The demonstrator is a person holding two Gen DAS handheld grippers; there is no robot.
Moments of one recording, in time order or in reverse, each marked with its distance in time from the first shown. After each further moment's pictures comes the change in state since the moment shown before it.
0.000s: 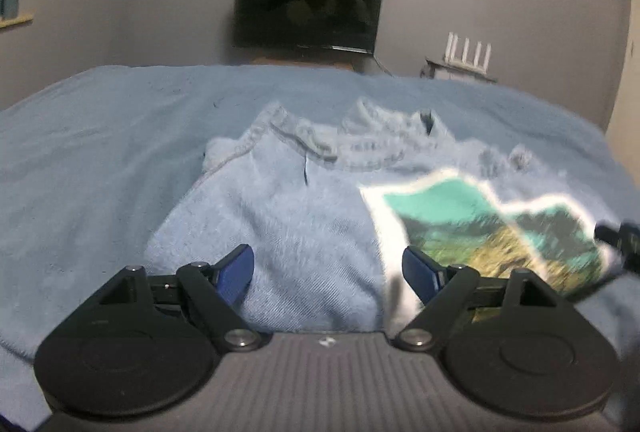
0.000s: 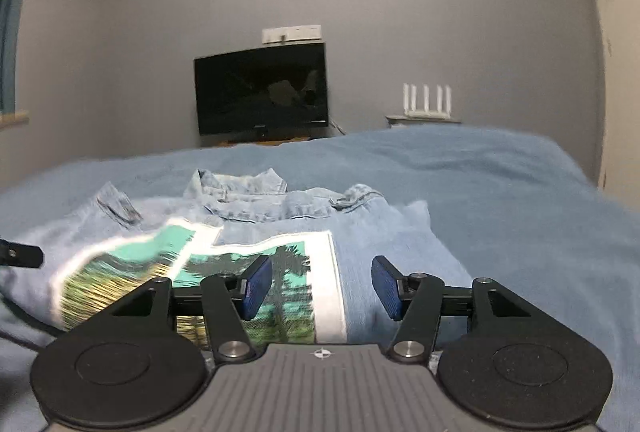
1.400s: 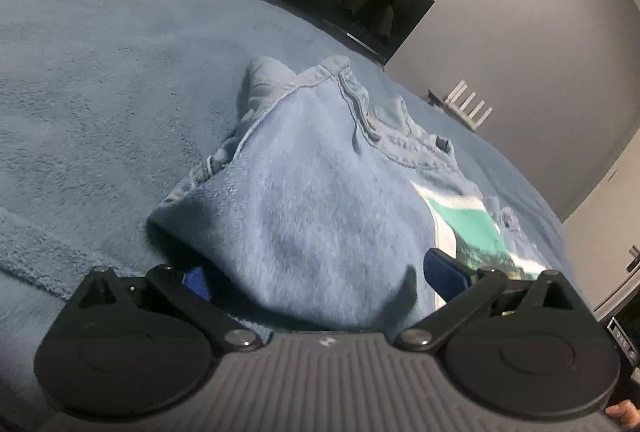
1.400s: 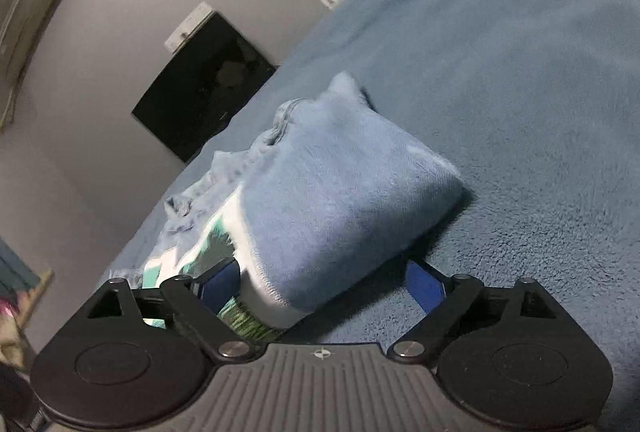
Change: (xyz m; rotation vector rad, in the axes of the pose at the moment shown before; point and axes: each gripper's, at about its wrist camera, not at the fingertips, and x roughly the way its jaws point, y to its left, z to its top) left arm 0.048 0.086 -0.036 -0.455 0.020 -0.227; right arm 0.047 -0.098 -0.057 0.773 0.173 0.164
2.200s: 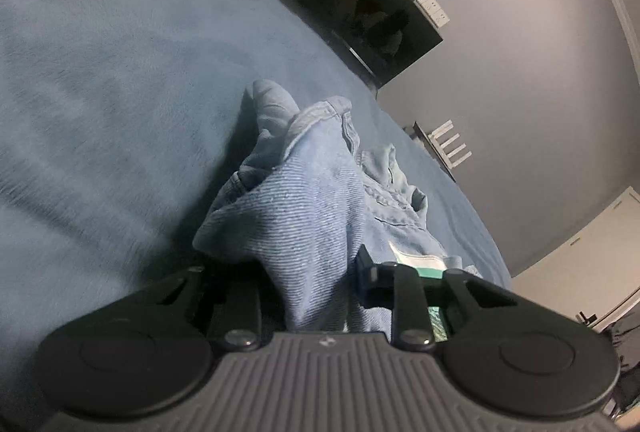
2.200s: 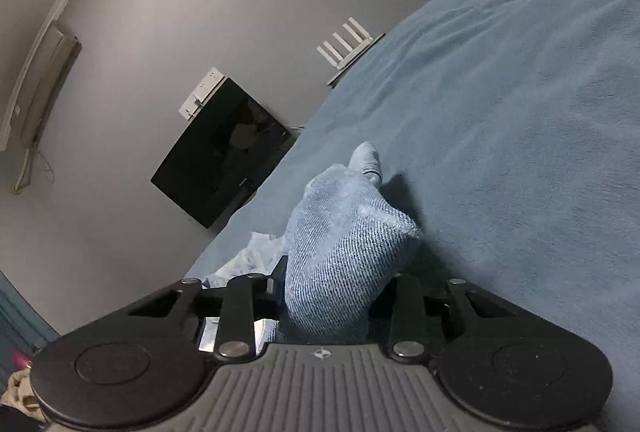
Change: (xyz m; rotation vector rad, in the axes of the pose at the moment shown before) left arm -0.041 0.005 0.011 -0.234 -0.004 -0.089; right arm -0.036 0.024 0.016 0.065 -0.152 0.027
